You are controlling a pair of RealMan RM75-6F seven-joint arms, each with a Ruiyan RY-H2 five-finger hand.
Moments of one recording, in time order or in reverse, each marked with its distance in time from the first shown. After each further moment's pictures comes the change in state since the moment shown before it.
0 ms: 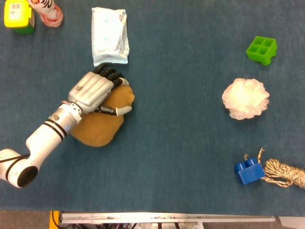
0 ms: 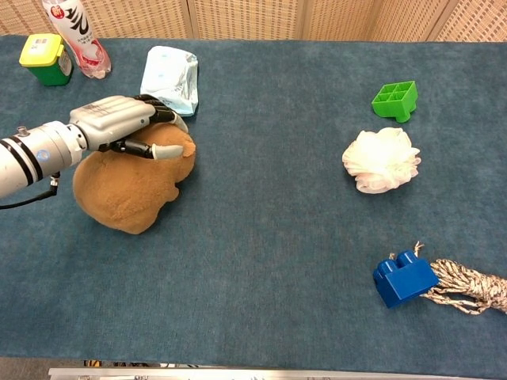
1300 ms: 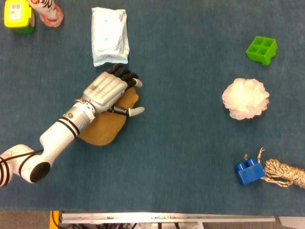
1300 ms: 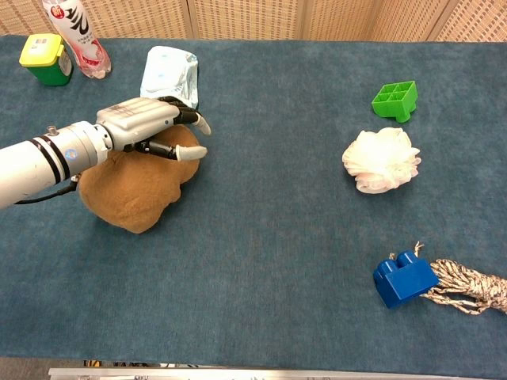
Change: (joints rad) left arm -0.058 -0.070 -0.008 0.038 -0.027 -0.035 0.012; right arm -0.032 0.014 -0.007 0.005 0.002 0.025 0.026
